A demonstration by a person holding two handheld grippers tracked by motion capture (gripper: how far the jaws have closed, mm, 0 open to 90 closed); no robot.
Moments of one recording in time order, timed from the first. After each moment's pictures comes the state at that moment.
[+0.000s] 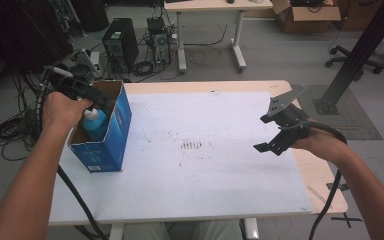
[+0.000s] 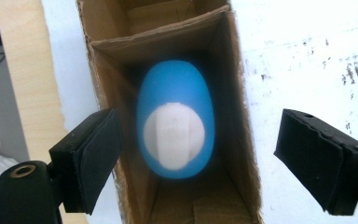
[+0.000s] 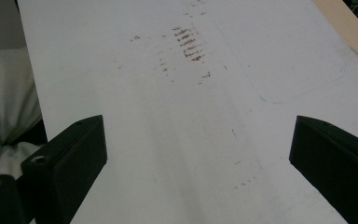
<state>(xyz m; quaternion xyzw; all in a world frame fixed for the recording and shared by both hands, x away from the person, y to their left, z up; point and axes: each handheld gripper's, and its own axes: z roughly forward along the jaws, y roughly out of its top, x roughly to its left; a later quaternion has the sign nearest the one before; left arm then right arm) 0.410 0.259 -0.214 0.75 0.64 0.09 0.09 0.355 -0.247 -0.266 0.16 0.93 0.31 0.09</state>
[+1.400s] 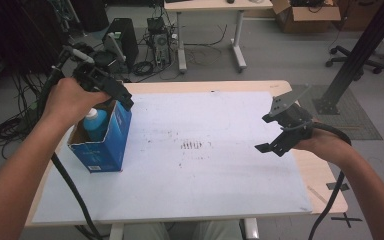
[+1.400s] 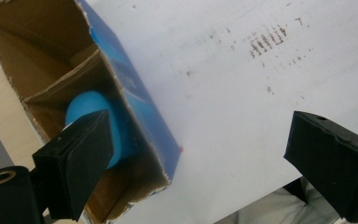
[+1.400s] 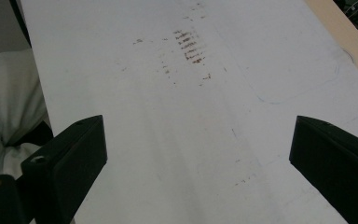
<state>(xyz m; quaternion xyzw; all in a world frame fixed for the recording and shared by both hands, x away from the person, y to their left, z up) 0.377 0.182 -0.155 0.85 0.51 0.09 0.11 0.345 -0.247 -0.255 0.16 0.93 0.31 0.10</state>
